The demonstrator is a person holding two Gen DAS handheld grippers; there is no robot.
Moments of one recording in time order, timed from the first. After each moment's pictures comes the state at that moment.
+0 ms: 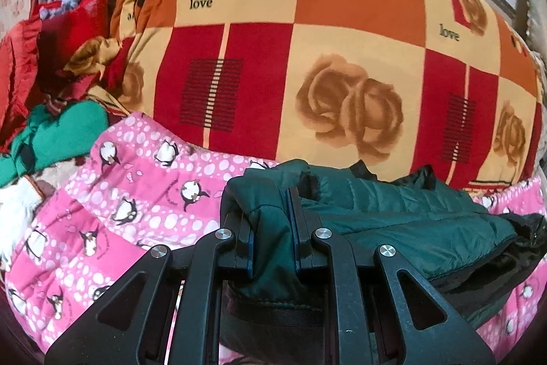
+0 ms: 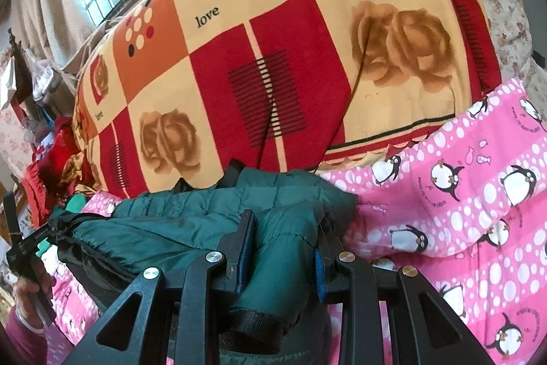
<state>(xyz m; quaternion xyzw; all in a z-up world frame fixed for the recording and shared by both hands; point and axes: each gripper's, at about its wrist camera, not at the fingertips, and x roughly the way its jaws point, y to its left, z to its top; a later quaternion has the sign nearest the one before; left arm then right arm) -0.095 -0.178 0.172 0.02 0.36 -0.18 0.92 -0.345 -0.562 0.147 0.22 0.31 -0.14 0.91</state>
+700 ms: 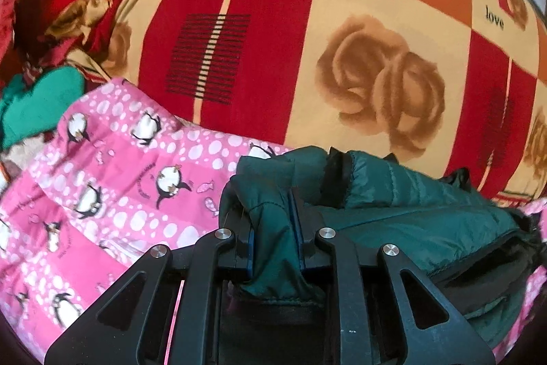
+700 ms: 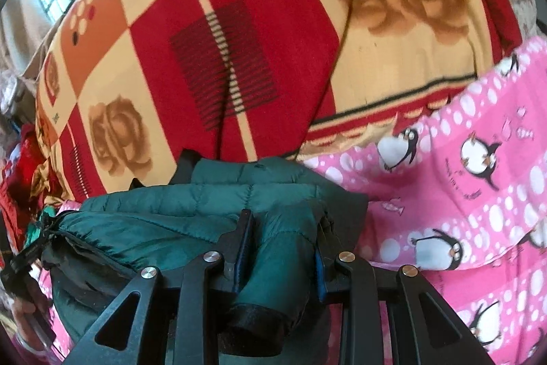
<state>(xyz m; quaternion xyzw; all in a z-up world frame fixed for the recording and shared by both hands) -0.037 -0.196 0.111 -0.01 0.41 -0.16 0.90 -0.280 -0.598 0.080 0.26 0.35 -0.17 0.88</state>
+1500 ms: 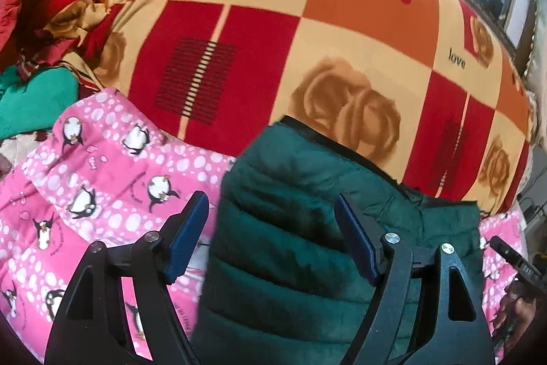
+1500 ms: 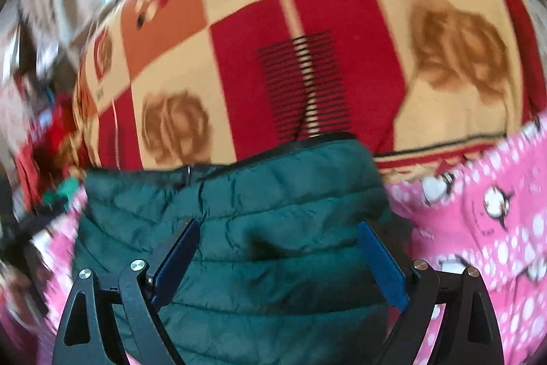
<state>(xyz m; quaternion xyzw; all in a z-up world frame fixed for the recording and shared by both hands) -0.059 -0.177 0.142 -0.06 0.37 -0.22 0.90 -0.265 -0.538 0.119 0.16 0.33 -0.11 0.92</state>
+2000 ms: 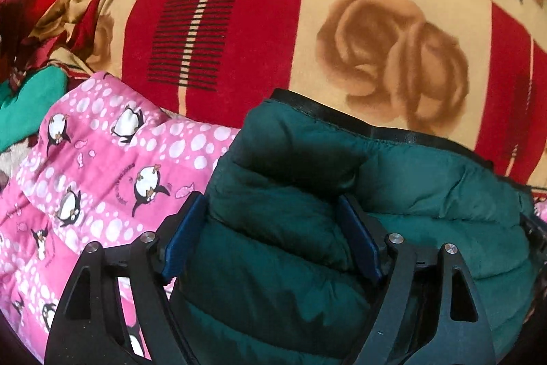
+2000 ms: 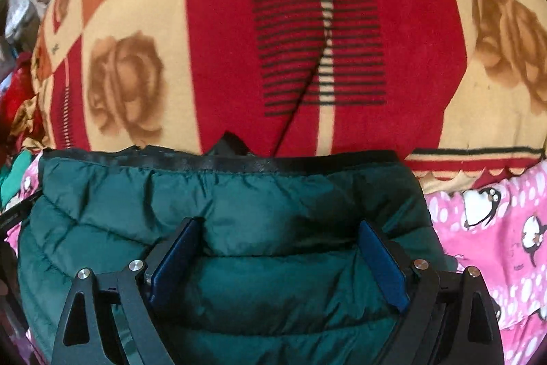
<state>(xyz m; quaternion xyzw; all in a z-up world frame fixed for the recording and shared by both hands) -0.011 -0.232 0.079 0.04 0.43 -0.13 0.89 -0.178 -0.558 0.057 0.14 0.41 -0.15 0.89</state>
